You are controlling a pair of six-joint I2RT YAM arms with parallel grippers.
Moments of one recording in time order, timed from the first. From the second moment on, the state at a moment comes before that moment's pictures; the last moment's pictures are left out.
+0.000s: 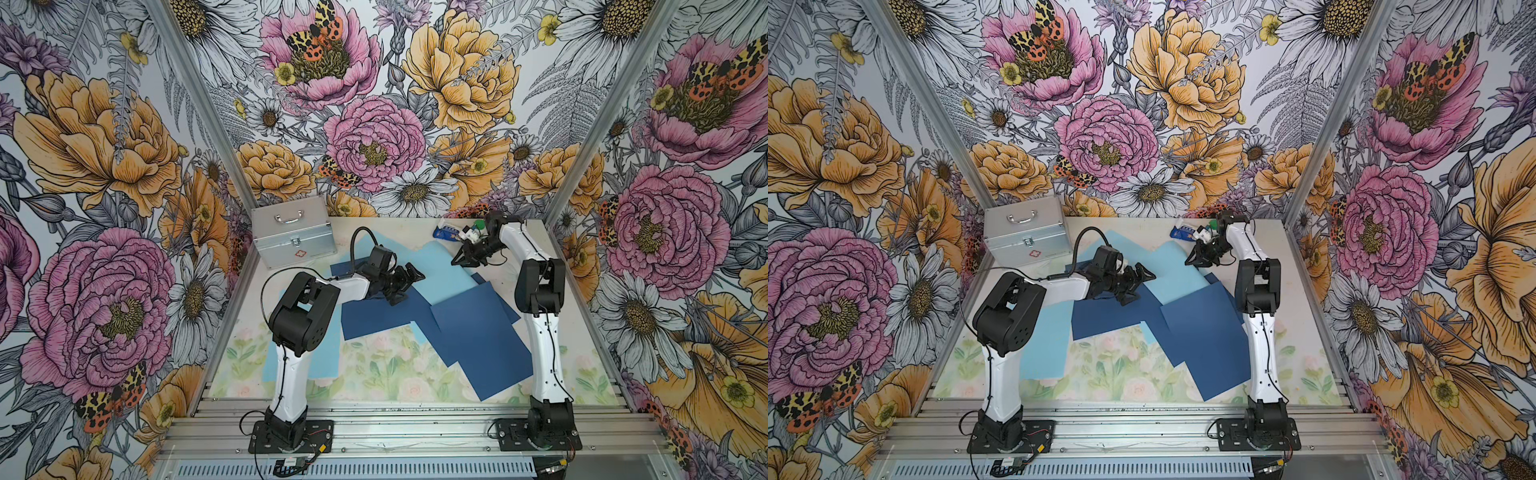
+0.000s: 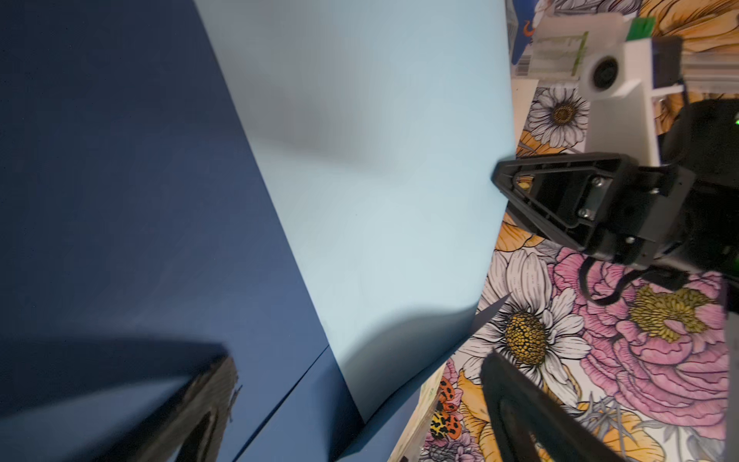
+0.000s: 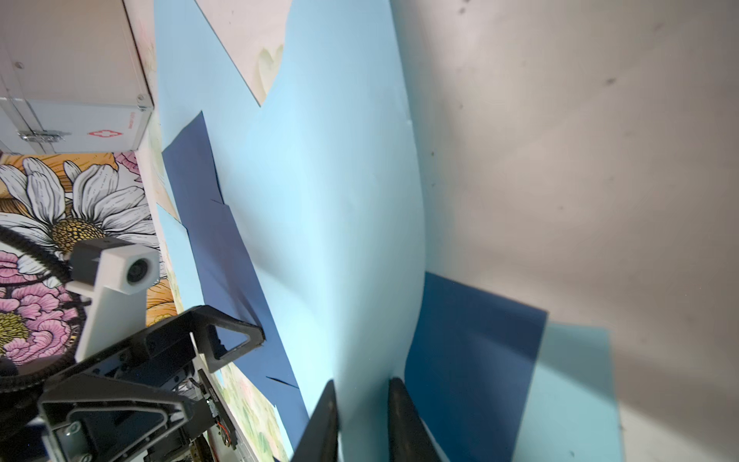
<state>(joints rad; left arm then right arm) -0.52 2.07 1.25 0.05 0.54 -1.19 0.03 2.57 2.33 -1.23 -0.79 0.02</state>
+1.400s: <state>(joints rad) -0.57 2.30 1.41 0.42 0.60 -1.42 0.01 2.57 2.42 -1.10 -1.02 0.20</state>
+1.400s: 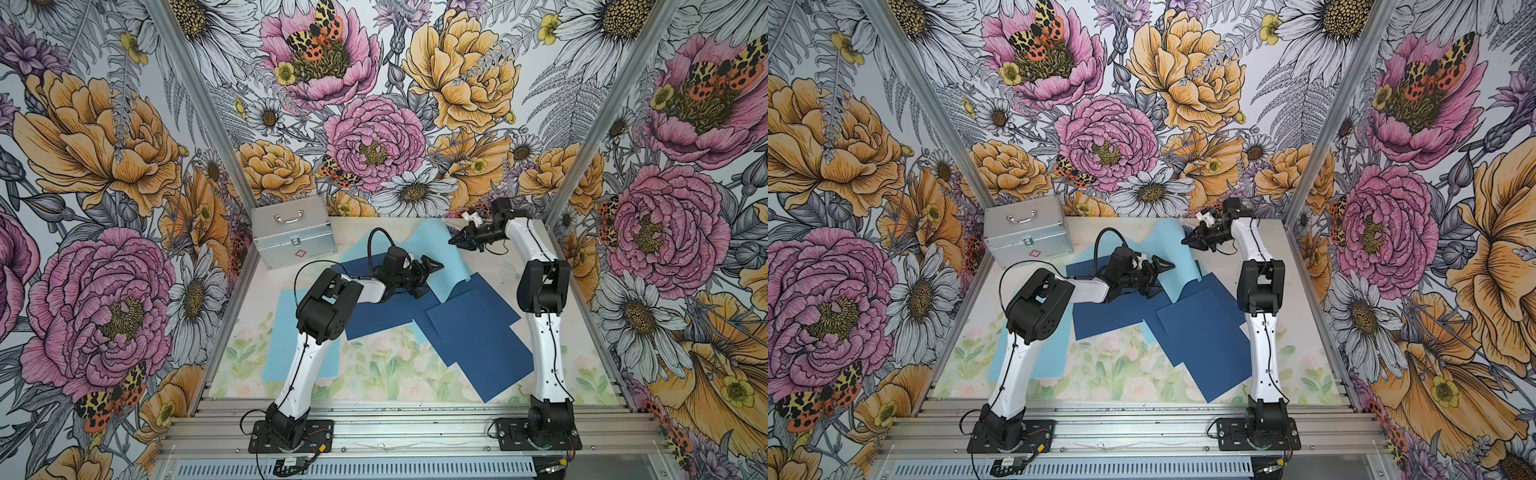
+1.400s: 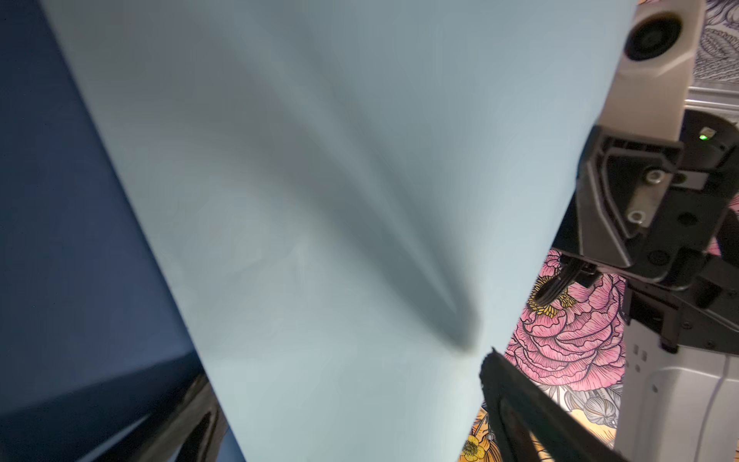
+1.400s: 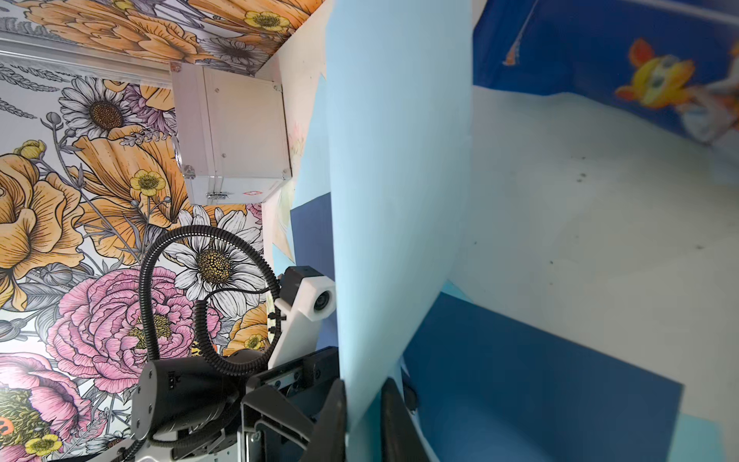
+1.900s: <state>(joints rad) -0.54 2.31 1.28 0.64 0.52 -1.48 0.00 2.57 2.38 -1.10 -1.03 0.20</state>
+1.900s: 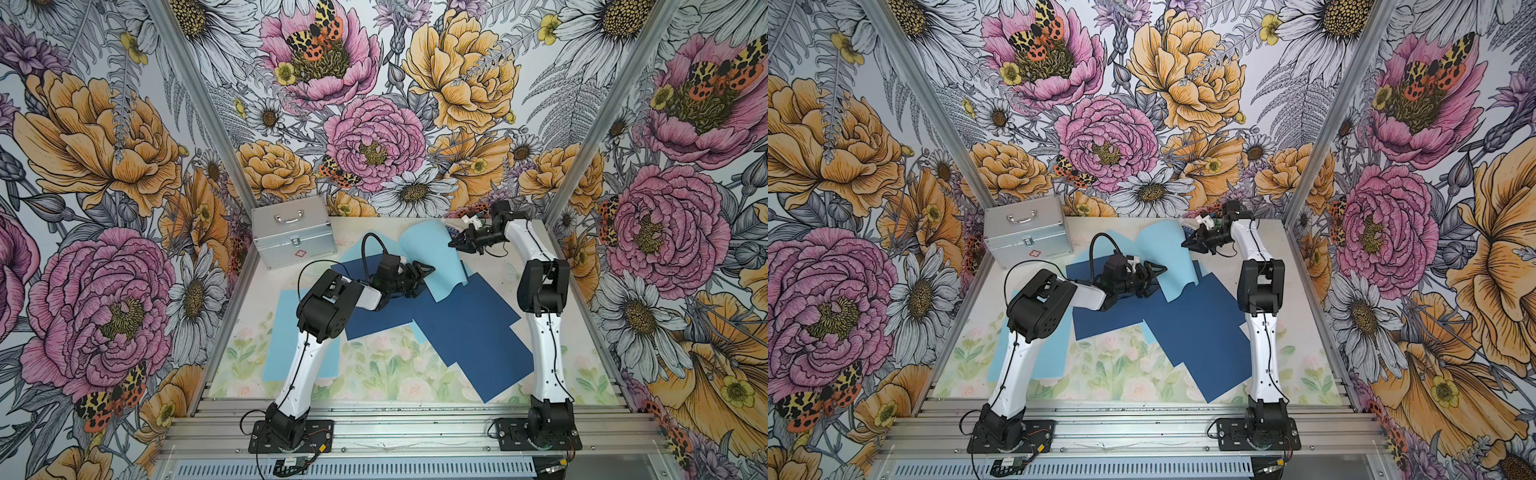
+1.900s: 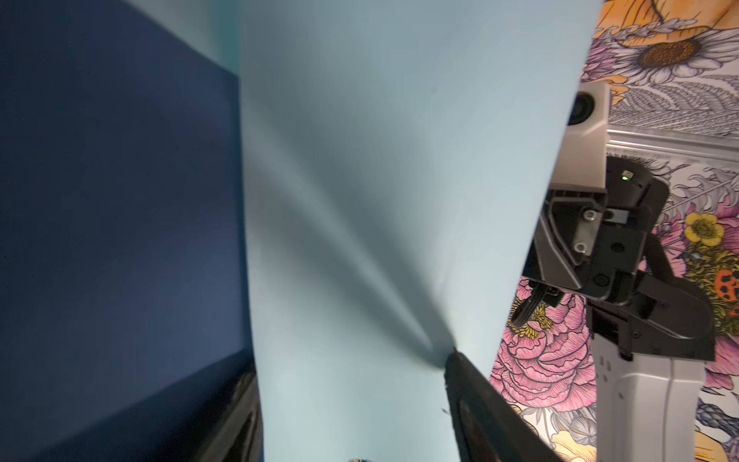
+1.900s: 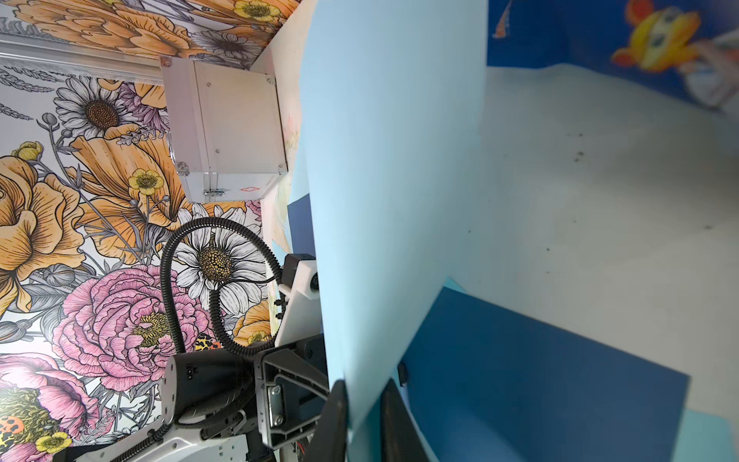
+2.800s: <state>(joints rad) -0.54 2.25 1.16 0.71 0.47 -1.43 -0.04 2.57 2.29 -1.08 -1.03 0.17</state>
